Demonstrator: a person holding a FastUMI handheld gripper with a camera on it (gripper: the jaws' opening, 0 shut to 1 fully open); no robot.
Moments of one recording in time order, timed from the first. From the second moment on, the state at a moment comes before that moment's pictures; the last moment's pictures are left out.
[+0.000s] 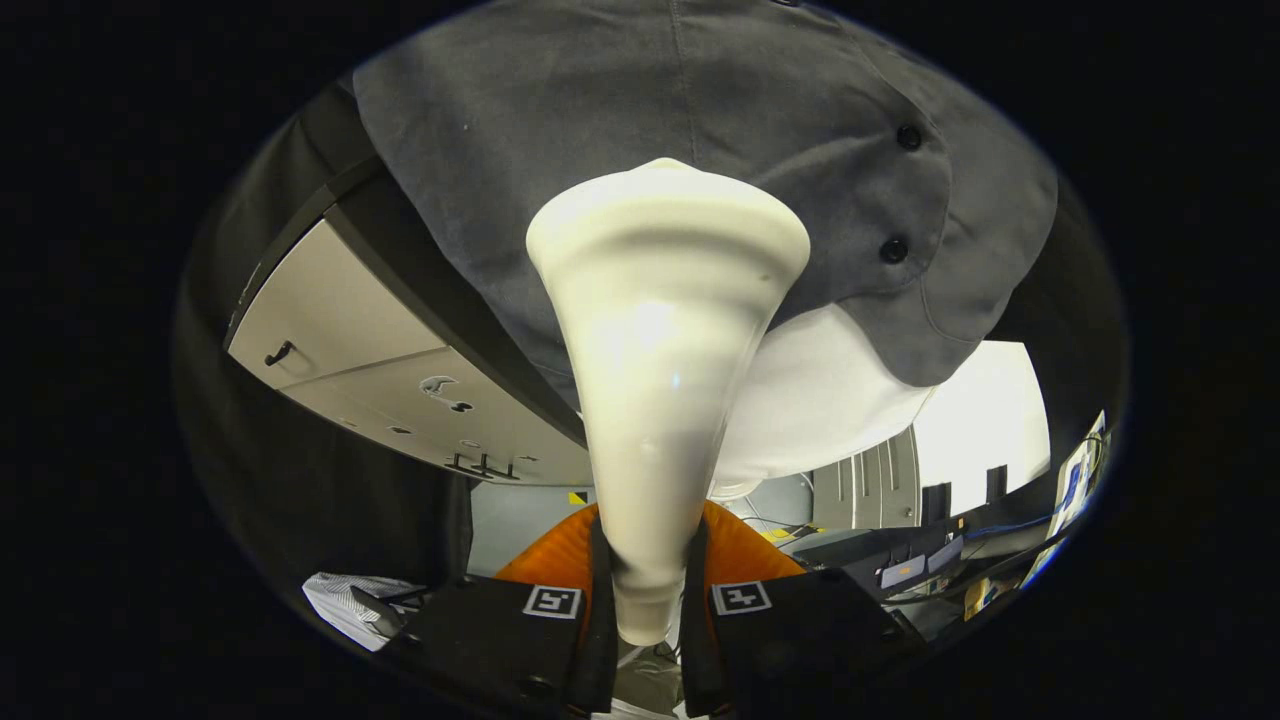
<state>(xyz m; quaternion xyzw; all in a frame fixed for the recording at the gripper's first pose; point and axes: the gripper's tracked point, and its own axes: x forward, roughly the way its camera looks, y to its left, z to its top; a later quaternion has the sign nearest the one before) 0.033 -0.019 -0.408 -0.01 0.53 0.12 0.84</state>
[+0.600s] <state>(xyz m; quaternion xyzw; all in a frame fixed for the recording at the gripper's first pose) 0.053 -0.017 -0.279 0.00 0.43 0.15 0.89</state>
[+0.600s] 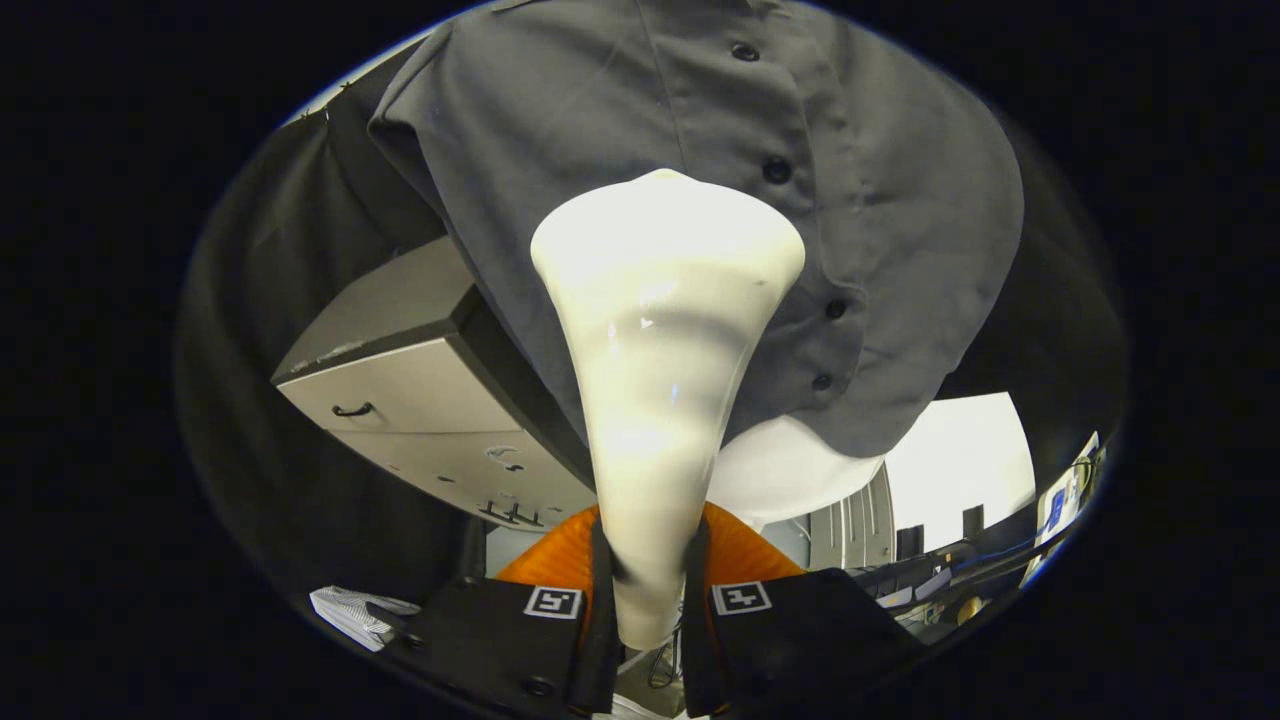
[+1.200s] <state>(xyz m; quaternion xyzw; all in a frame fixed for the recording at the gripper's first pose) 0.093 -0.029 -0.130 0.00 0.31 0.14 0.94</state>
